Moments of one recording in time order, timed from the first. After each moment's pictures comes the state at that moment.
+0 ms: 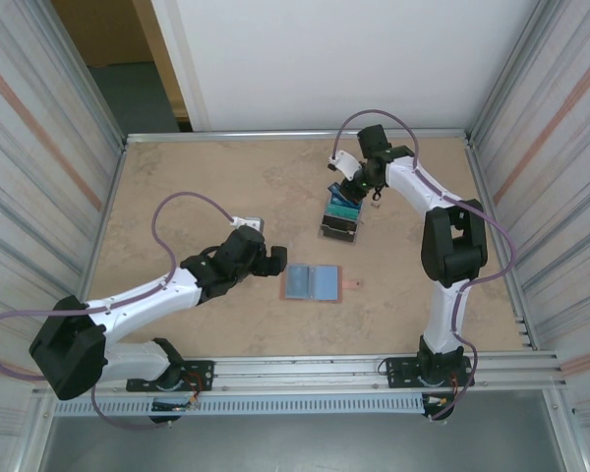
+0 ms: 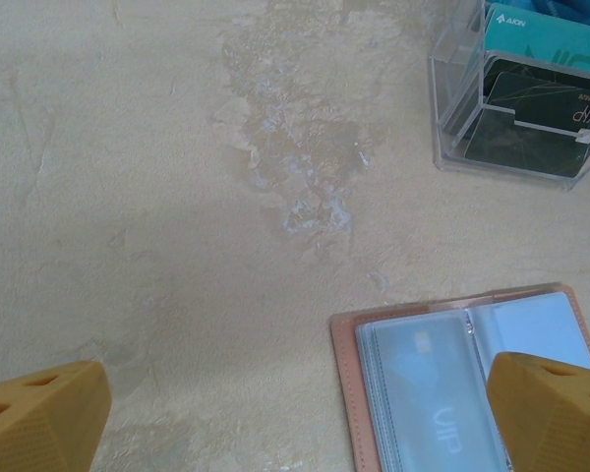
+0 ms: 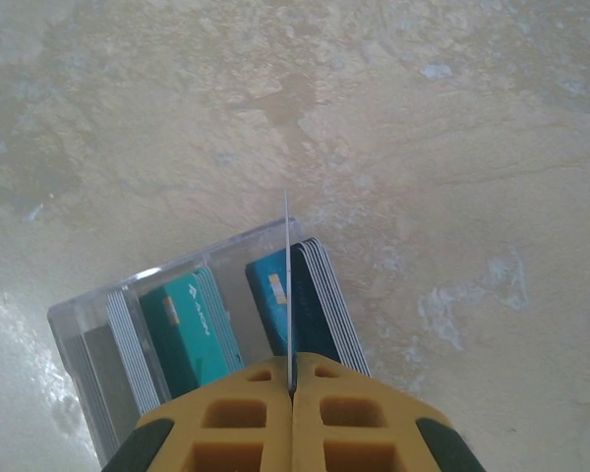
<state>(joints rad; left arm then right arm) -0.80 1.24 0.72 -0.26 -0.28 -0.55 0.29 2.00 1.67 -0.76 -0.25 -0.59</state>
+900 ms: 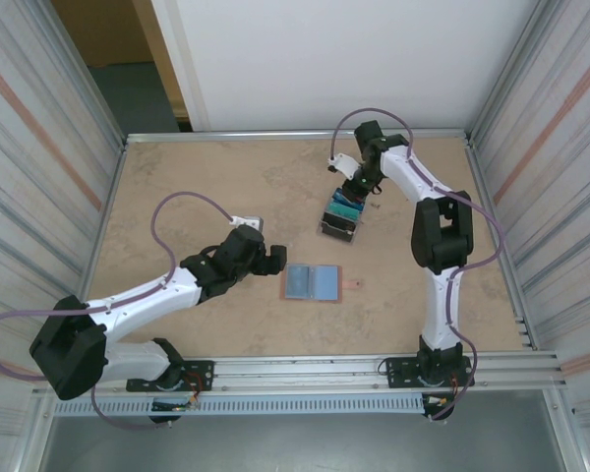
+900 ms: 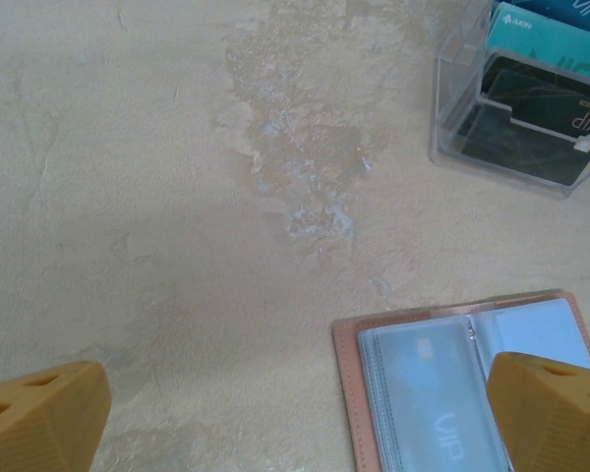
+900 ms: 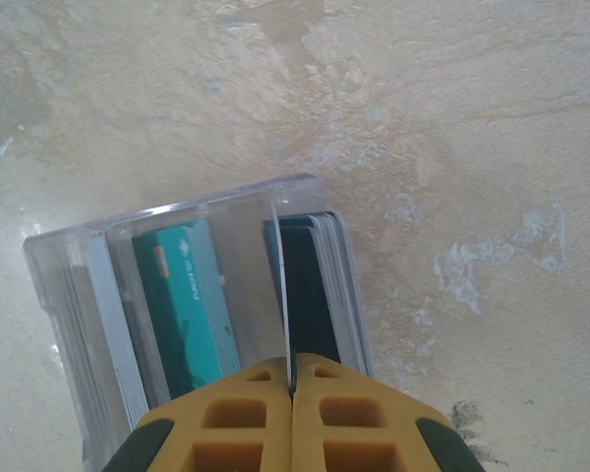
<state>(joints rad) -0.79 1.24 0.72 -0.26 -0.28 -0.55 0.29 2.16 1.90 -1.01 -0.21 -0.64</state>
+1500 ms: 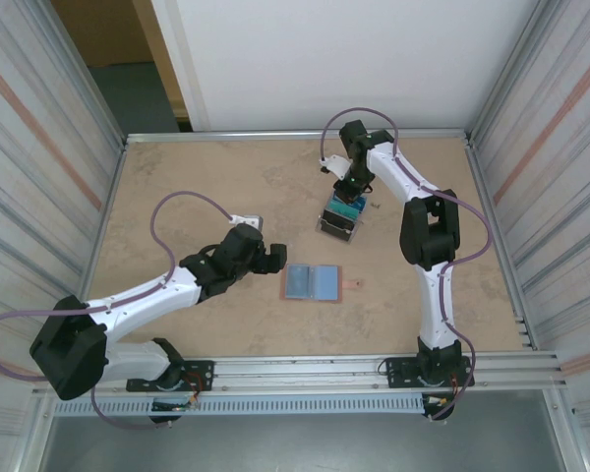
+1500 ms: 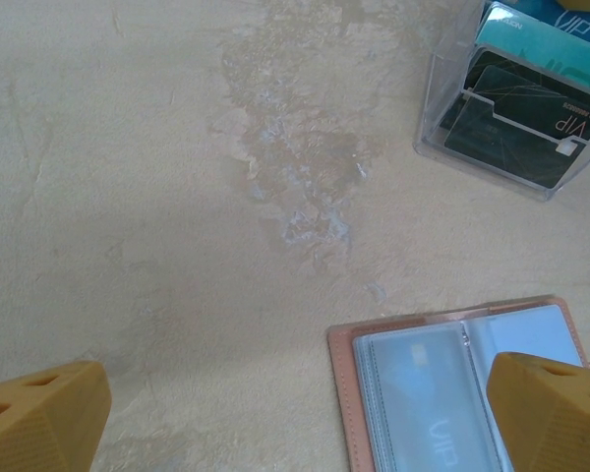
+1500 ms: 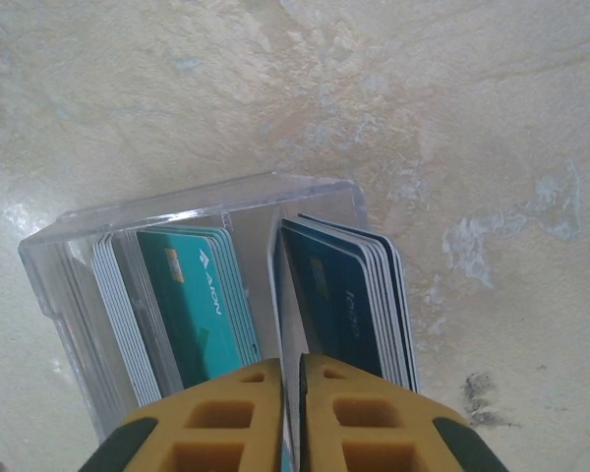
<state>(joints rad) -0.78 1.24 0.72 -0.24 -0.26 -0.55 0.34 2.24 2.03 -1.13 -0.09 -0.51</state>
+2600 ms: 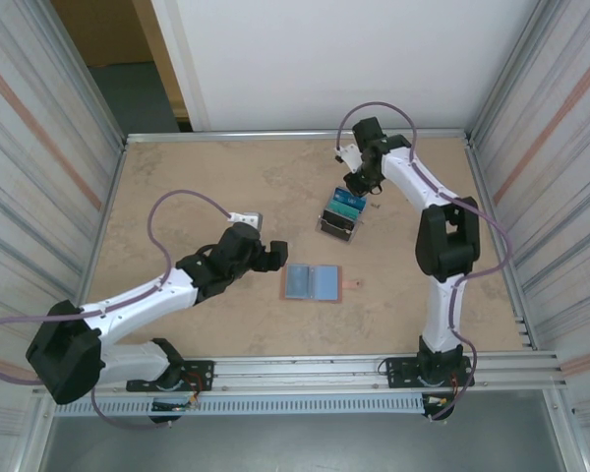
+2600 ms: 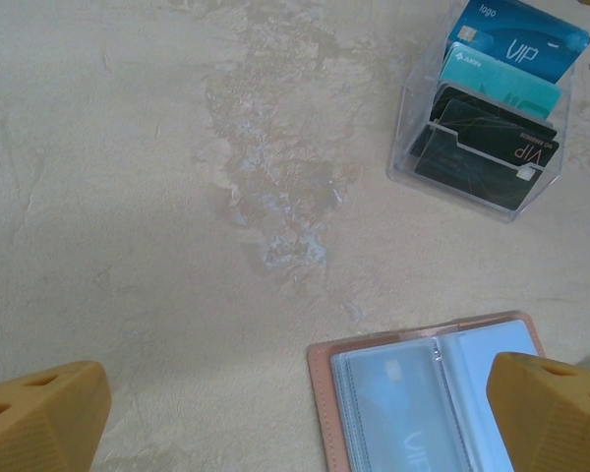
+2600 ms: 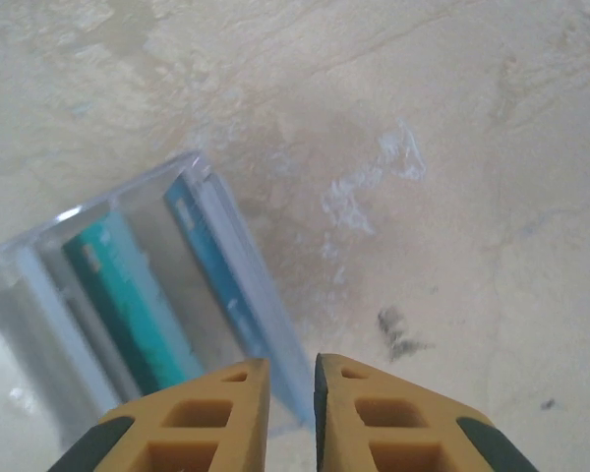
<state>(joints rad) -0.78 1.20 0.72 -0.21 -0.26 -0.54 0.31 2.01 1.78 -0.92 0.00 -0.34</state>
